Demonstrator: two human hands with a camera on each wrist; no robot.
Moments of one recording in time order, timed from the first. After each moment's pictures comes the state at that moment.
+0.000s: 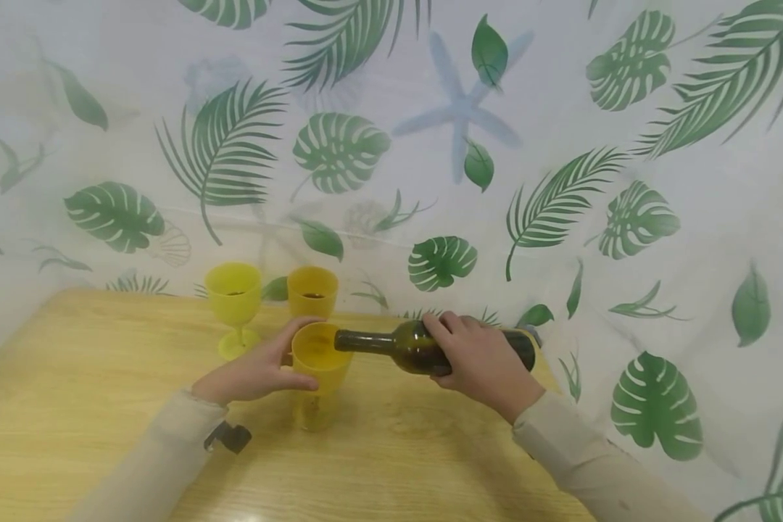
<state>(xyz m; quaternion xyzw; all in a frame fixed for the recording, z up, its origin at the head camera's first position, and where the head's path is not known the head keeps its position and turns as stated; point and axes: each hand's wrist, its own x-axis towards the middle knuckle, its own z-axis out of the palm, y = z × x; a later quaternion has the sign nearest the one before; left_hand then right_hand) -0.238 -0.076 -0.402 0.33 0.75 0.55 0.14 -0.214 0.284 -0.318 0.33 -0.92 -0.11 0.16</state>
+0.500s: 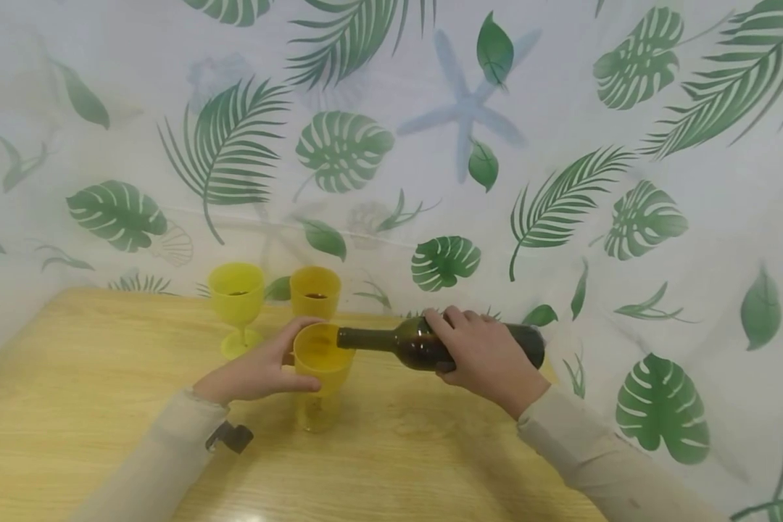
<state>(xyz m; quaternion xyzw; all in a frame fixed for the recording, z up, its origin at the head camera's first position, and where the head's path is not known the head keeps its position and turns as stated) -0.239 -0.077 -0.401 0.33 0.76 0.54 0.13 -0.215 0.279 -0.306 0.34 -0.92 -0.12 0.16</state>
